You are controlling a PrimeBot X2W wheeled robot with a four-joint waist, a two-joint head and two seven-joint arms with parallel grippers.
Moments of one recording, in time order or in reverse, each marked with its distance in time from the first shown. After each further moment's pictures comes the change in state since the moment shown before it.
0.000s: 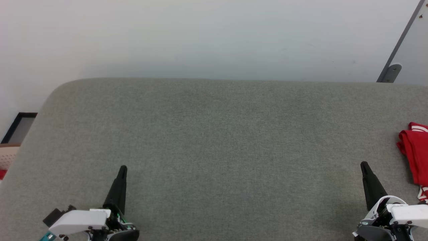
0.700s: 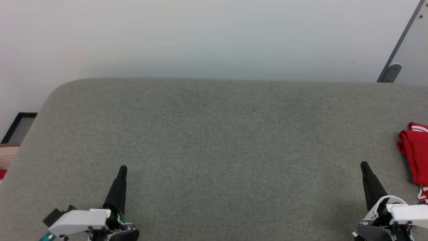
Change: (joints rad) left arm 0.000 0.000 0.000 0.000 0.000 0.000 0.000; right arm 0.000 0.000 0.000 0.000 0.000 0.000 0.000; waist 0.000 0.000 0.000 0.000
